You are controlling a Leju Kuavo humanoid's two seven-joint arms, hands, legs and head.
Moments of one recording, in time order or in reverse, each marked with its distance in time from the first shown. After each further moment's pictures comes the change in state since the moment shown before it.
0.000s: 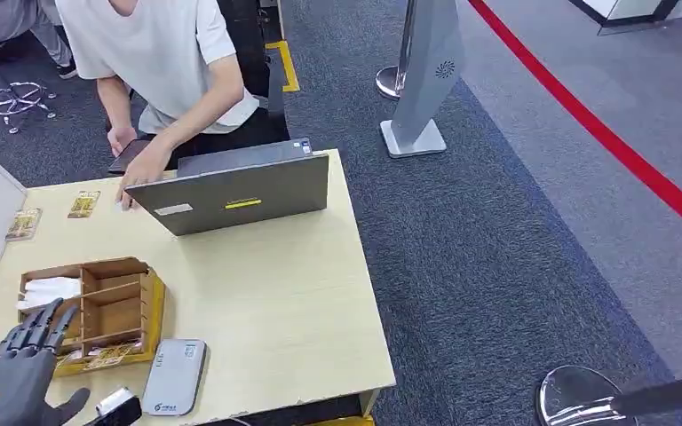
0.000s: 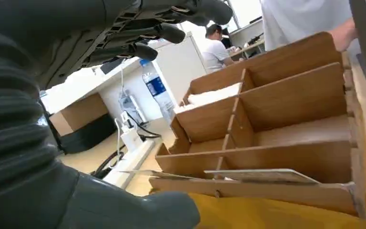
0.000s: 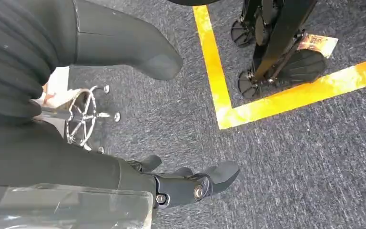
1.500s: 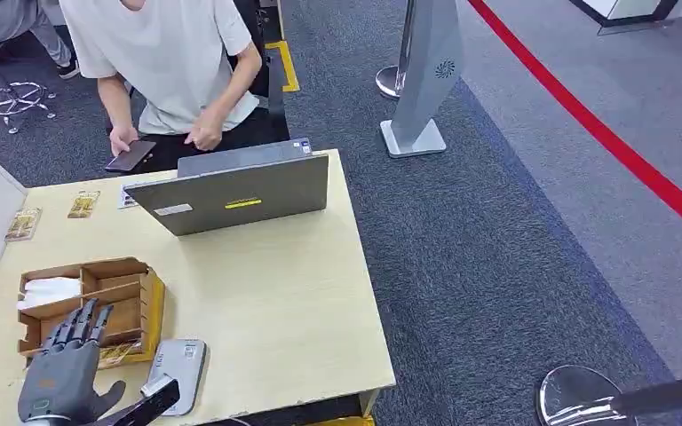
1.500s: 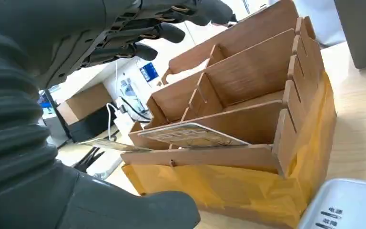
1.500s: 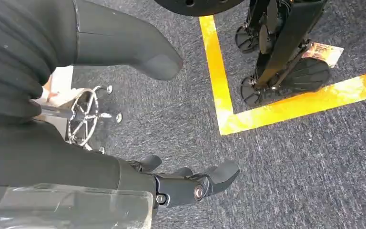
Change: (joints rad) left arm -0.094 -0.151 -0.099 0.138 -0.137 0.001 0.081; right arm -0.007 0.010 0.000 0.008 0.024 0.011 -0.001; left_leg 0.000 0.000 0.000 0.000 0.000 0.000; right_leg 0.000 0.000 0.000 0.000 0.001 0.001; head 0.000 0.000
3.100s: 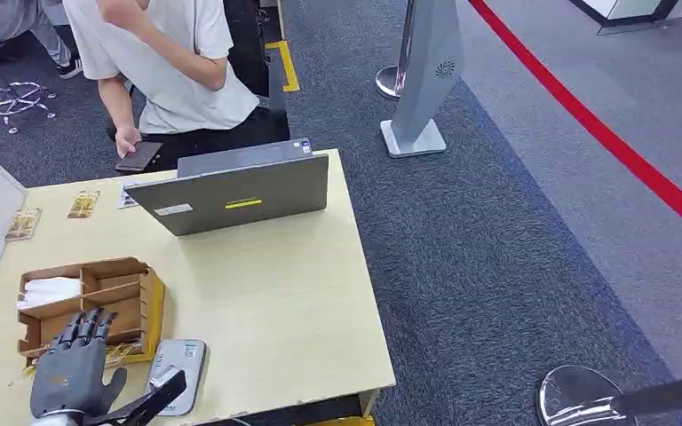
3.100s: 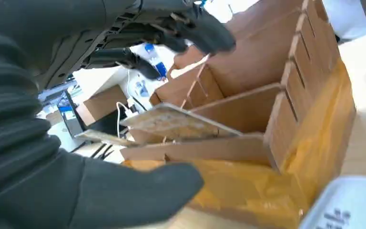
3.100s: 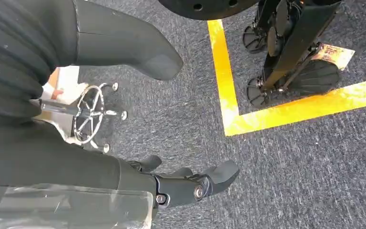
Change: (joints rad) left arm -0.023 -0.113 0.039 0.094 -0.138 0.030 -0.005; right arm -0.002 0.026 0.000 -0.033 0.035 0.010 0.003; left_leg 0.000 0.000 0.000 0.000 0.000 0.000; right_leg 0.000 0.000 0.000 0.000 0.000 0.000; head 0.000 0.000
